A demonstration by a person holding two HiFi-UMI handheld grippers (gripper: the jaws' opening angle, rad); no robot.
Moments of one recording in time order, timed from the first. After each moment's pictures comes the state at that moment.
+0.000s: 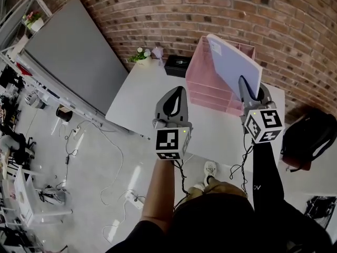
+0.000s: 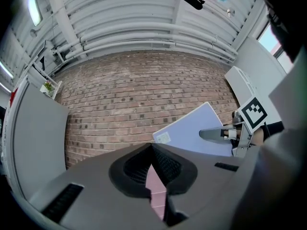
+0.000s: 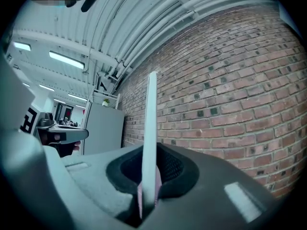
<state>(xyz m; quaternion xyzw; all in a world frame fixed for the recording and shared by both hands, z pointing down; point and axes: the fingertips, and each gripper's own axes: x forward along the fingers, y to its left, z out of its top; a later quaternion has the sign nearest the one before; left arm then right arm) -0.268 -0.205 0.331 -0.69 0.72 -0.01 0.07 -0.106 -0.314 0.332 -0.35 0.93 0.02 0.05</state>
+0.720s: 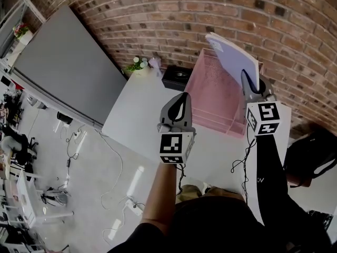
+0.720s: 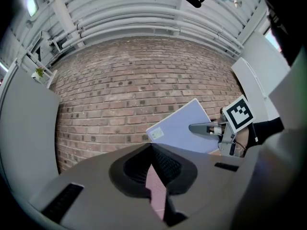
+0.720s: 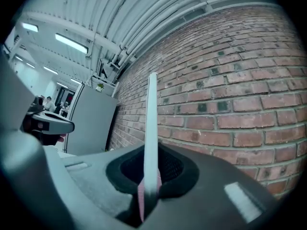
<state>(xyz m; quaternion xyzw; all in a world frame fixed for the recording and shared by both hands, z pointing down) -0.290 -0.335 0.366 -0.69 0.73 -0.03 0.03 -0.146 -0.476 0.345 -0.36 0.93 0.08 0.00</state>
